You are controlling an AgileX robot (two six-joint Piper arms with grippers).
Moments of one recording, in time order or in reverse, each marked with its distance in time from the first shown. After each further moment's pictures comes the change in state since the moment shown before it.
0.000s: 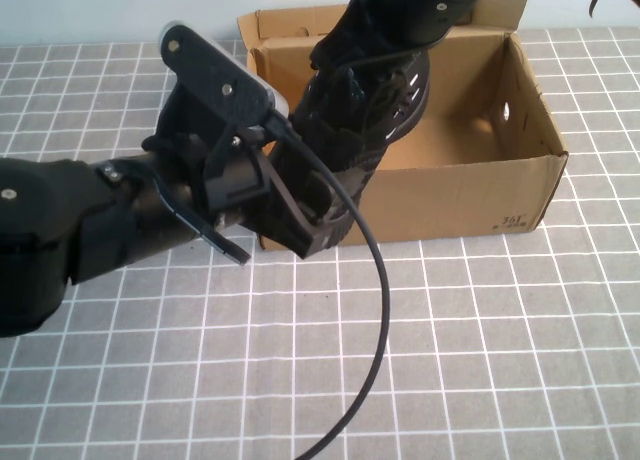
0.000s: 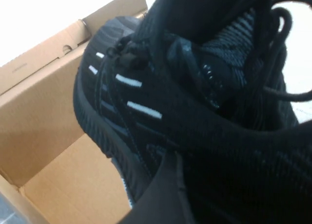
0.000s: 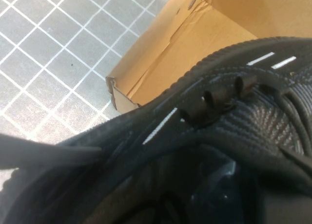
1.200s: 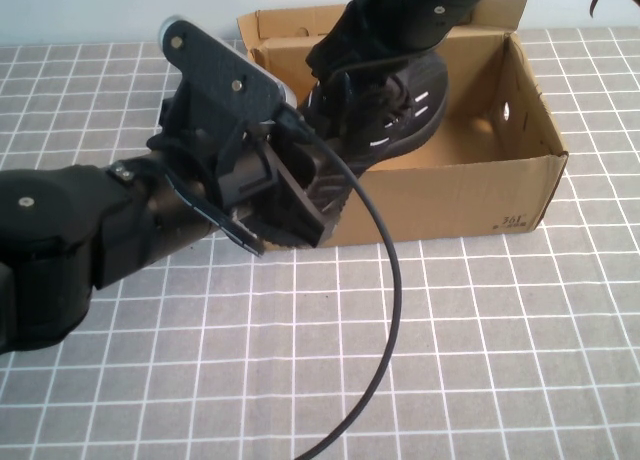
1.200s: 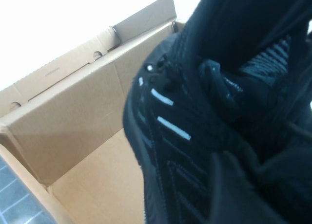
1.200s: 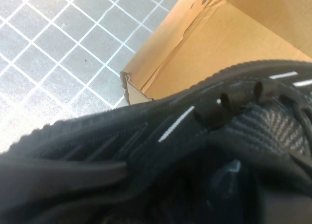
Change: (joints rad) right arm 0.000 0.000 0.000 0.040 0.012 0.000; left arm -0.064 0.004 0.000 -0.122 -0.151 0.098
